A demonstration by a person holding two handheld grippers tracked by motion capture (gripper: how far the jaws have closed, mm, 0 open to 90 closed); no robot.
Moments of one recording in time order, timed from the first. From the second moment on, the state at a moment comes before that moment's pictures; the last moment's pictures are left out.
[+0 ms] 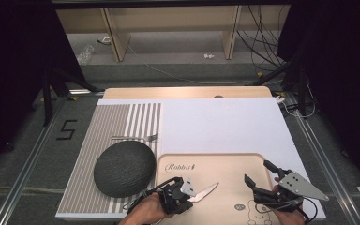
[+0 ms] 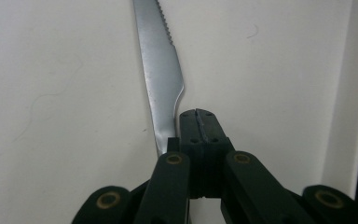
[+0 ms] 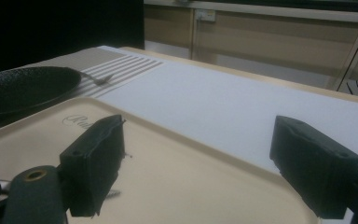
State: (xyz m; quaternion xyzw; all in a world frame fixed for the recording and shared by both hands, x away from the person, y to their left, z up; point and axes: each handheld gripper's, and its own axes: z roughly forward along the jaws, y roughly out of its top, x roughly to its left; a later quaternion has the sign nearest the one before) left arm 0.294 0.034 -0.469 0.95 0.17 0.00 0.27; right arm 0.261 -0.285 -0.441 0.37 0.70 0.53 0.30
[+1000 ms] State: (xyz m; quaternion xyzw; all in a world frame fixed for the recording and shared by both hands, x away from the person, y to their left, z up) left arm 0.317 0.067 -0.467 0.93 0.26 0.03 0.25; right arm 0.262 -0.283 -0.441 0.37 0.70 0.53 0.30
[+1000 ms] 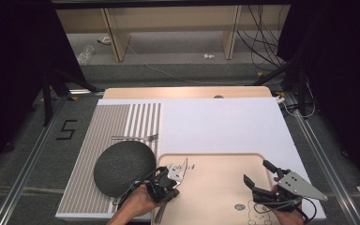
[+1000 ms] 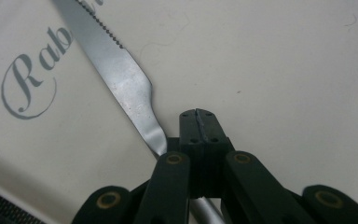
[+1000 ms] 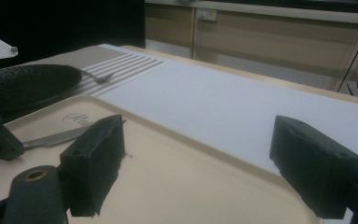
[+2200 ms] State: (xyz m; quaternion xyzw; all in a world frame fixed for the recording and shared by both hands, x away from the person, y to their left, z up) left arm 0.323 0.082 -0.466 0.93 0.28 0.01 0.23; right arm 0.261 -0.282 -0.442 0.37 0.71 0.52 0.30
